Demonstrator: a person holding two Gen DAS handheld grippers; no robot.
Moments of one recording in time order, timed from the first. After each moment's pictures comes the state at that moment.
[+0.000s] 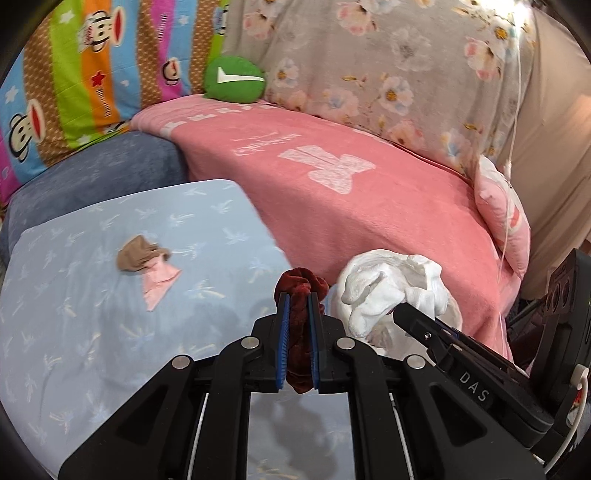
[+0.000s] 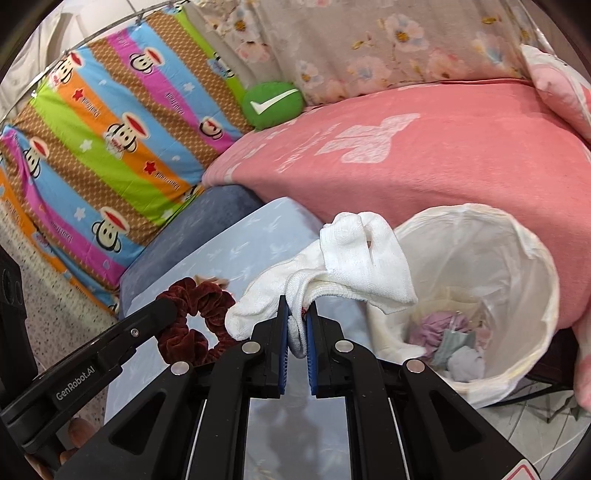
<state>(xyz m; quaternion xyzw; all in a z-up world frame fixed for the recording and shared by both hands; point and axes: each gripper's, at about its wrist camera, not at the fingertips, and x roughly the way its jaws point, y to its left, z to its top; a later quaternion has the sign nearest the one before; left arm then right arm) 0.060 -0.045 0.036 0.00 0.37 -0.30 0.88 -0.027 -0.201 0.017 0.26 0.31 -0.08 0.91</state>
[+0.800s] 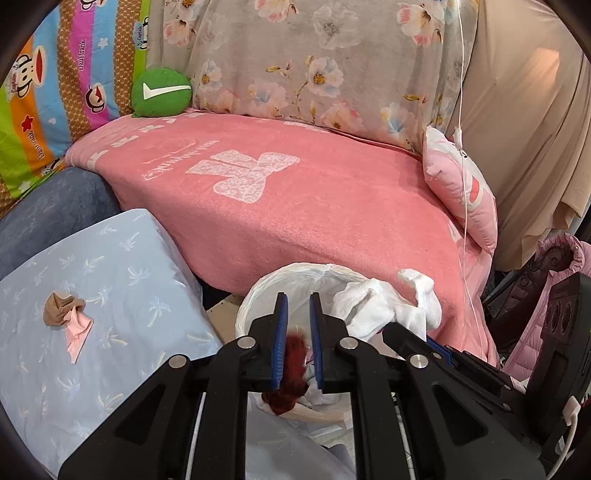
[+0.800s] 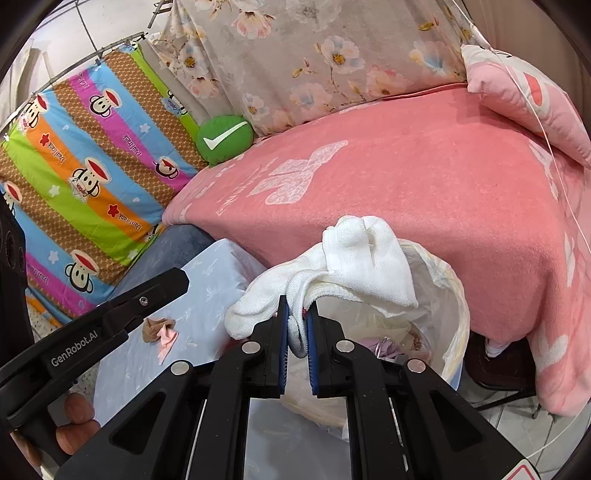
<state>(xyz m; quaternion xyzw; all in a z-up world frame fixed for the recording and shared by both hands) 0.048 -0.156 0.050 0.05 0.35 -0.38 0.86 -0.067 -0.291 0.024 0.27 0.27 -0.15 0.91</state>
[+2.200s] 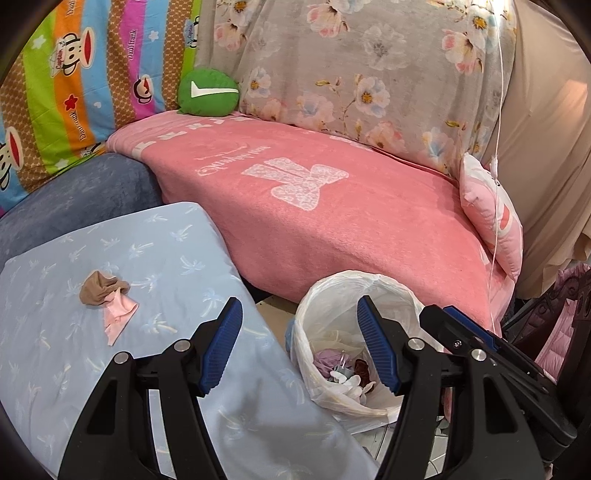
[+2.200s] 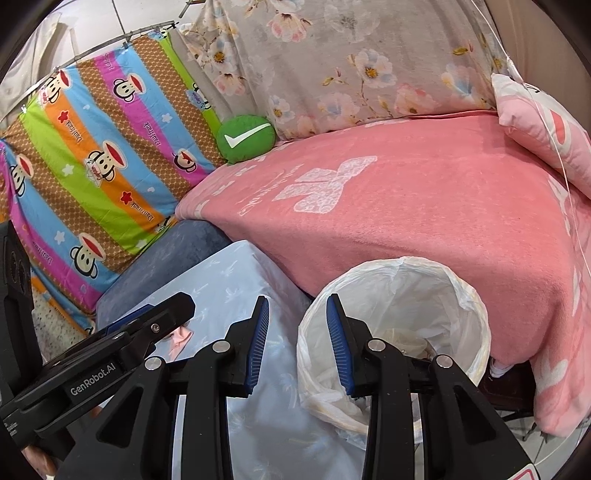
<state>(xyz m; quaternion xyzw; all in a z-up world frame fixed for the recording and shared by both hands) 0.063 -0.095 0.050 0.01 0.34 -0.32 0.88 -0.044 -0.247 0.049 0.23 0.27 -0.13 0.93</state>
